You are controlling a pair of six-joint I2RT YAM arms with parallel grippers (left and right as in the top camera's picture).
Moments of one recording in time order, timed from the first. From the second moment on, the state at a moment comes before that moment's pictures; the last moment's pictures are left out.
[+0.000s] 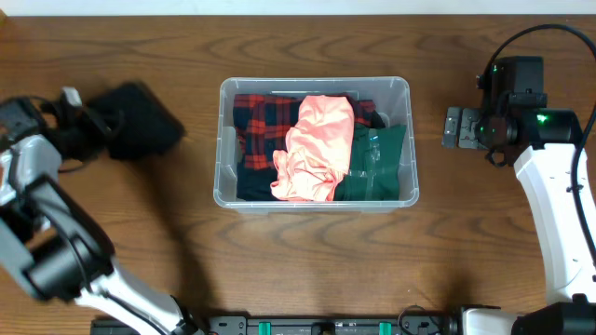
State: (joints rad) left arm 0.63 1.91 1.34 -0.48 0.74 -0.14; right arm -0.01 1.47 1.32 -0.95 0.12 0.10
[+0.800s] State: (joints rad) left arm -0.01 1.43 1.33 -1.01 0.60 0.05; right arm -0.01 1.47 1.32 -0.96 0.12 0.10
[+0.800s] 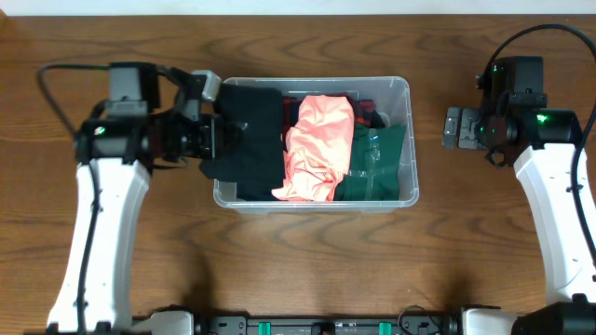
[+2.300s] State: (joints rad) left arm -0.23 1.68 1.30 -0.96 0.23 -0.06; right arm -0.01 1.47 1.32 -0.96 0.12 0.10
